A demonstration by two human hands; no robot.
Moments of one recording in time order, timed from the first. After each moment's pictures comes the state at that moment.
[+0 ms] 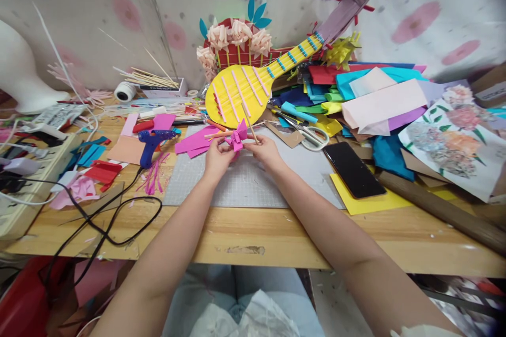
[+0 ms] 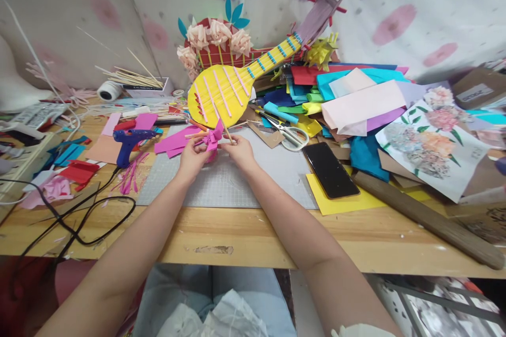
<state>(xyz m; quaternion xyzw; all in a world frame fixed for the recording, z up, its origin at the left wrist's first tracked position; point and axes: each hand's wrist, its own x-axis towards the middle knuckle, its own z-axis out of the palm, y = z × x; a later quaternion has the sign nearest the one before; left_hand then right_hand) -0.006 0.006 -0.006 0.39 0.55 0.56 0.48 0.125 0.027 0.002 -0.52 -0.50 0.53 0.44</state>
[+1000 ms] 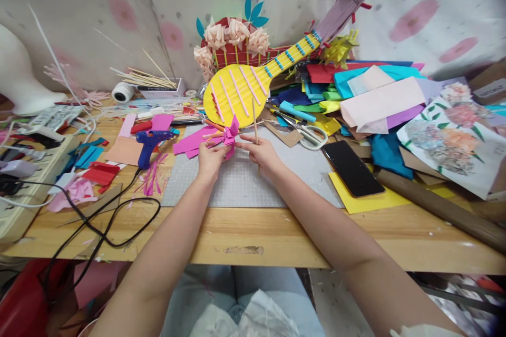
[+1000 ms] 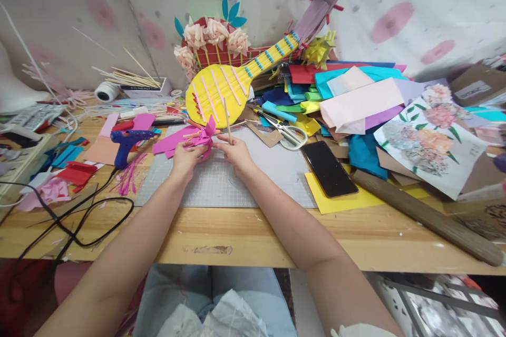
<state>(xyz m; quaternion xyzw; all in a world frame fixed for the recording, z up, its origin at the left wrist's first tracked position) -0.012 0.008 -0.004 0.30 0.57 0.60 0.47 0.119 0.011 0.021 -0.47 -0.42 0.63 0.46</state>
